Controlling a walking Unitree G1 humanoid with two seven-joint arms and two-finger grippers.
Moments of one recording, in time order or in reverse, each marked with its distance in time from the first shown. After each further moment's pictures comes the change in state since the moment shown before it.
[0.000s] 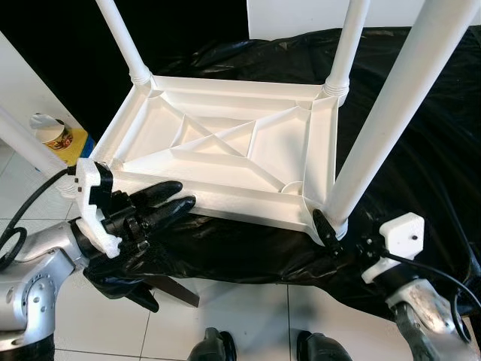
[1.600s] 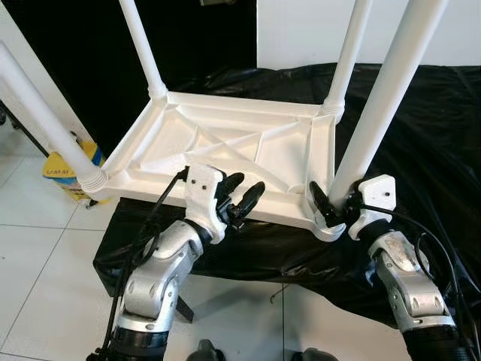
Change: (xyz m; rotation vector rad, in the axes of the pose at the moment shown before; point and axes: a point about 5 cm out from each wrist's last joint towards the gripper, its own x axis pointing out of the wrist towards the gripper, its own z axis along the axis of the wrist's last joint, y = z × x) left arm 0.123 -0.018 -0.031 0.017 -0.108 0.275; right arm 0.045 -0.044 -0.039 -0.062 0.083 -0.059
